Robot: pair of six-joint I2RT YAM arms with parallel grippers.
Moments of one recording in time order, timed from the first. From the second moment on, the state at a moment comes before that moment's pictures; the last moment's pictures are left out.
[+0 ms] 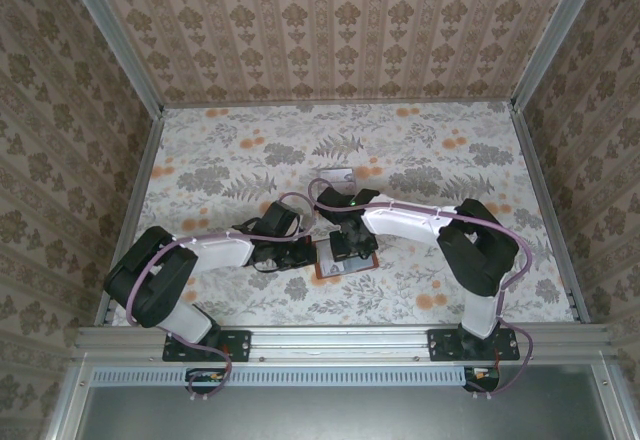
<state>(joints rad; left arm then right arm) -0.72 1.52 0.59 -0.09 0.44 -0.78 0.83 1.84 1.24 -0.86 0.02 0.64</state>
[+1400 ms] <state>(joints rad) -0.73 1.56 0.74 -0.36 0.38 -0.72 0.73 1.70 1.06 -0.85 0.09 0.58</state>
